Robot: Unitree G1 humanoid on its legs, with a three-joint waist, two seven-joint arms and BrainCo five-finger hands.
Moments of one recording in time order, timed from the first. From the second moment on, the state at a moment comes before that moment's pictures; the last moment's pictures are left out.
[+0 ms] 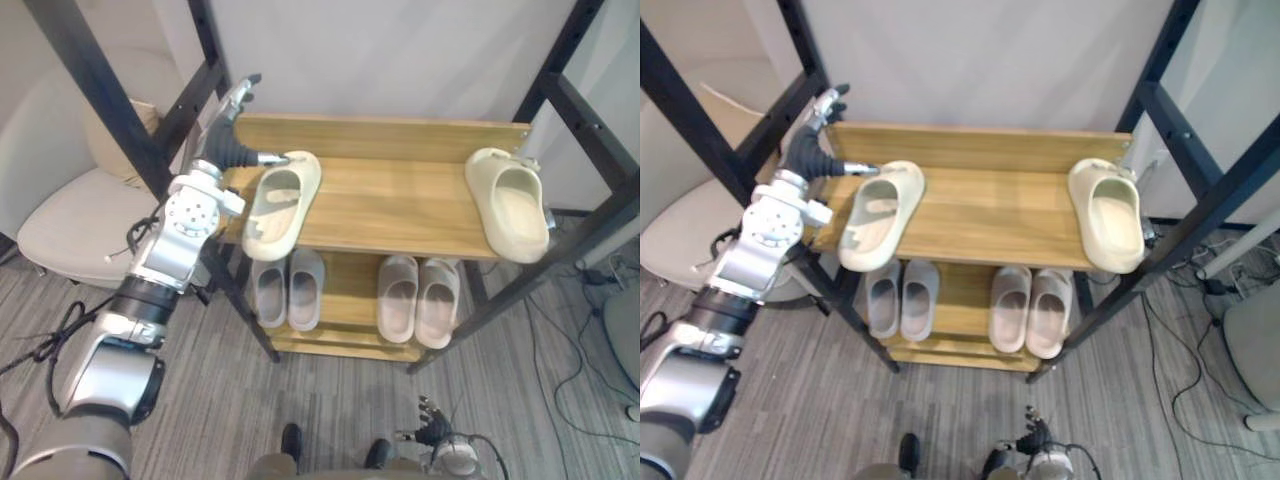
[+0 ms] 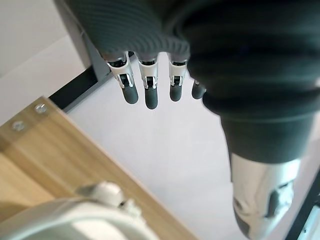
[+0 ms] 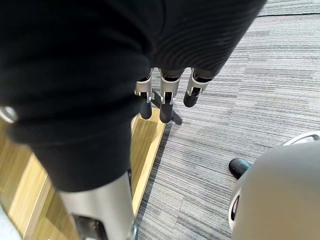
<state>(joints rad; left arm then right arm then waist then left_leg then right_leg) -0.80 0.56 -0.26 0.38 0.12 -0.10 0.12 0.15 -0.11 0.01 0.80 -0.17 -0.06 -0.10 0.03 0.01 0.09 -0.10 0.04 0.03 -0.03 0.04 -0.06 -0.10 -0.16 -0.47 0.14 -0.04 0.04</state>
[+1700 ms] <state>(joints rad) -0.81 0.55 -0.16 0.42 0.26 -0.06 0.15 0.15 -0.09 0.01 0.77 -0.19 -0.06 -0.11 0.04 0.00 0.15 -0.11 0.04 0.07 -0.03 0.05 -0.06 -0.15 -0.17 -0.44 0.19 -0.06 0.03</state>
